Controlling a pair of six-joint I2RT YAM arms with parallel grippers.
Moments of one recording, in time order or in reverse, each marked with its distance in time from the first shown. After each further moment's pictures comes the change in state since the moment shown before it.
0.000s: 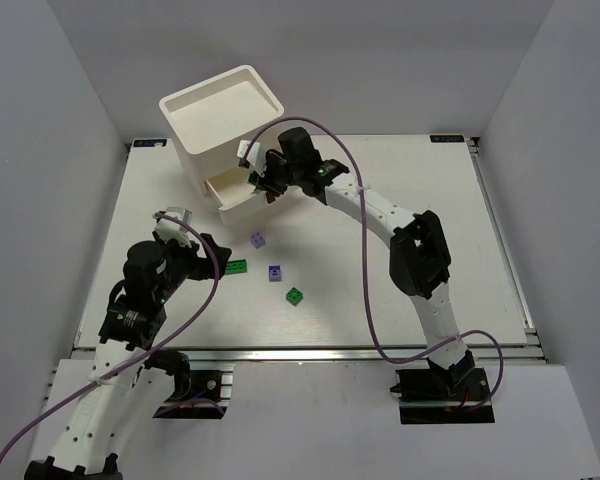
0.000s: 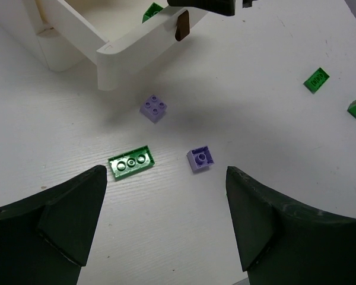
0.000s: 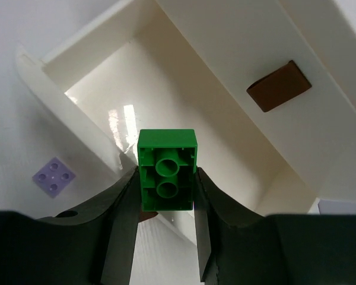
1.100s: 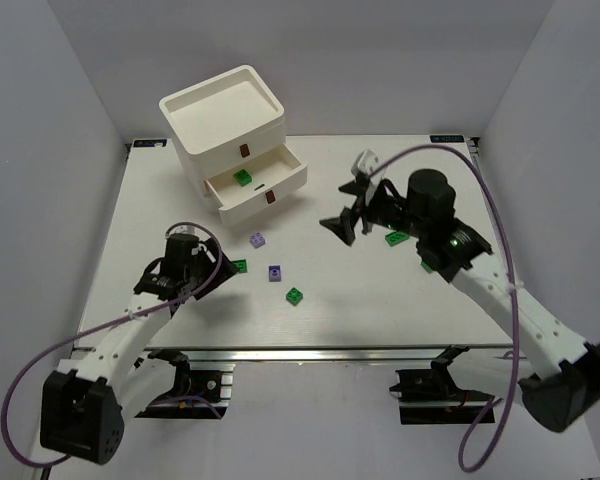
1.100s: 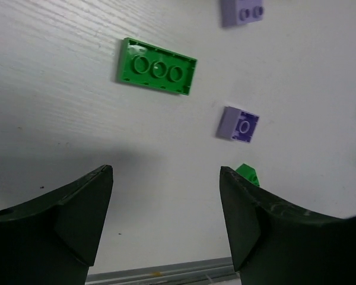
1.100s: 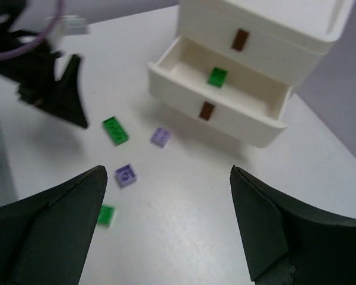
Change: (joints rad) left arm -0.003 0.332 -0.125 -0.022 -0.074 -0.568; right arm -0.115 -1.008 -0.855 0.170 -0.059 0.444
